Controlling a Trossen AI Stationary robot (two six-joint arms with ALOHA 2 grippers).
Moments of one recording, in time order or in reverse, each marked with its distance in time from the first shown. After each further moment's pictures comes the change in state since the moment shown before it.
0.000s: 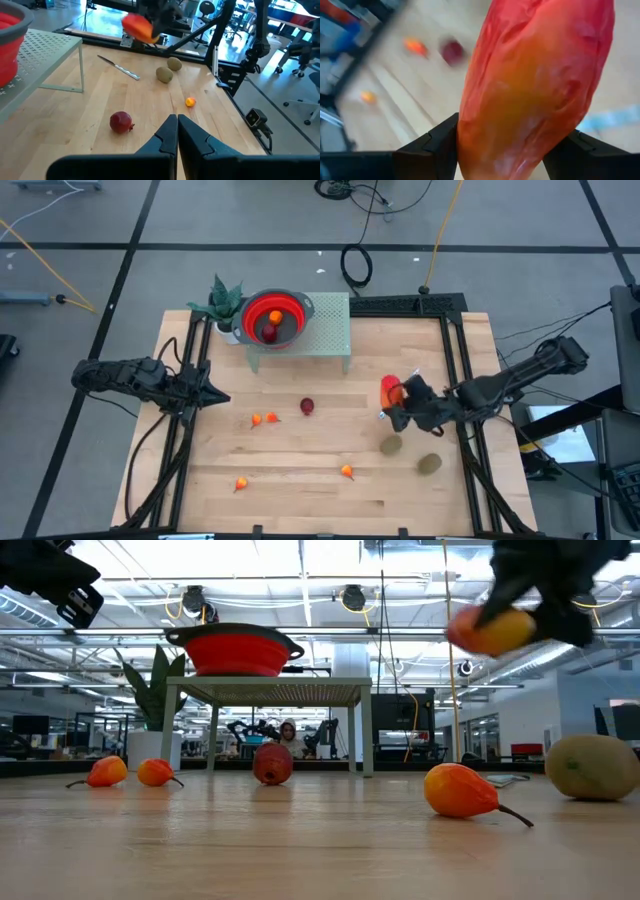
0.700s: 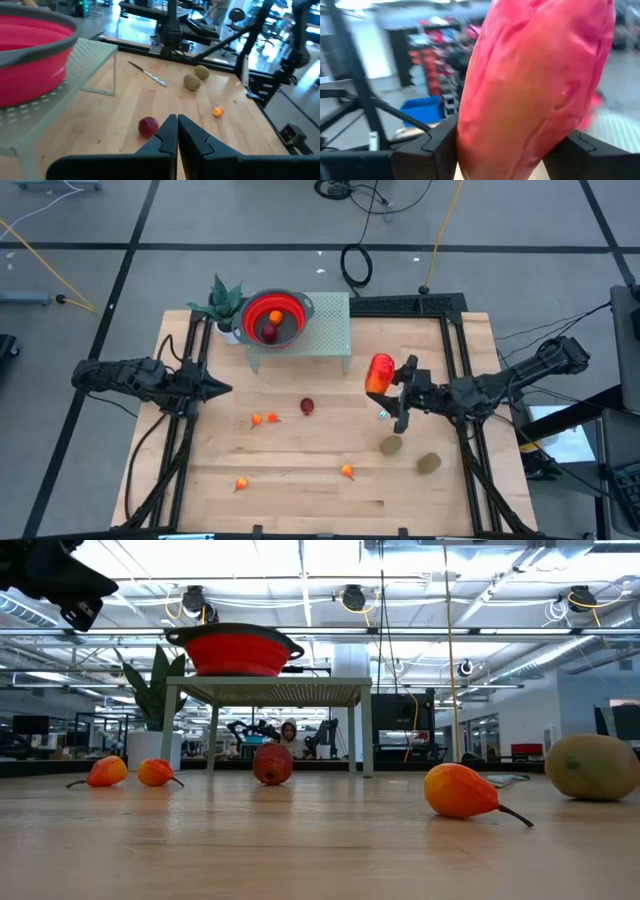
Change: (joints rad) left arm 0.000 0.000 0.000 0.003 -0.168 -0.009; right arm -0.012 -0.020 0.000 0.932 0.103 -1.155
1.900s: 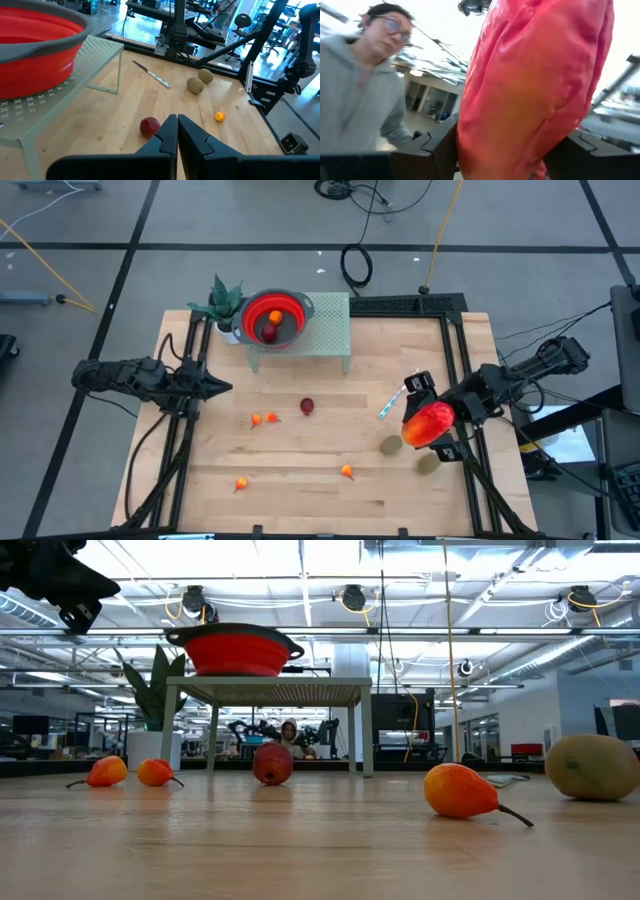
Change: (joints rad) left arm 0.000 0.001 0.000 0.001 -0.019 -0.050; right arm 0.001 0.000 -0.001 0.466 -0.816 -0.335
